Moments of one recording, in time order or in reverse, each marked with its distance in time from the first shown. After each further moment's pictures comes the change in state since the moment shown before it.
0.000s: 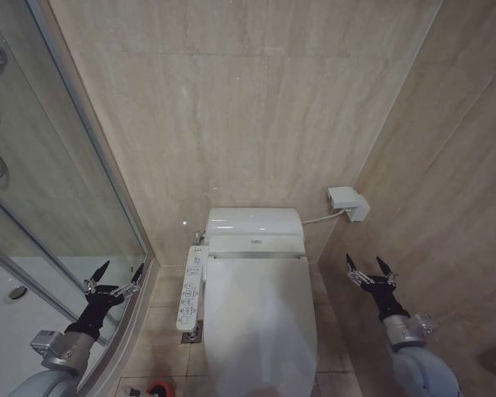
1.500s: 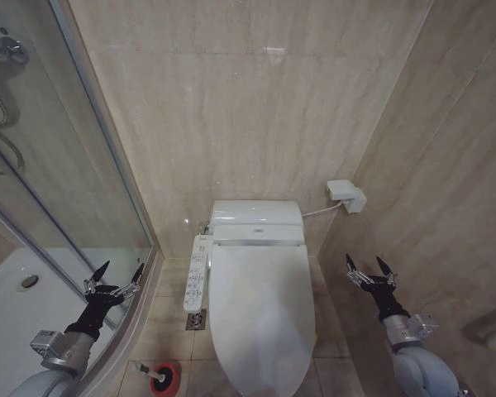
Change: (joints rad) left arm 0.000 0.000 0.000 0.000 0.000 0.000 0.000; right arm 0.000 0.000 0.000 0.000 0.000 0.000 0.000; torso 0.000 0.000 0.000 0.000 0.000
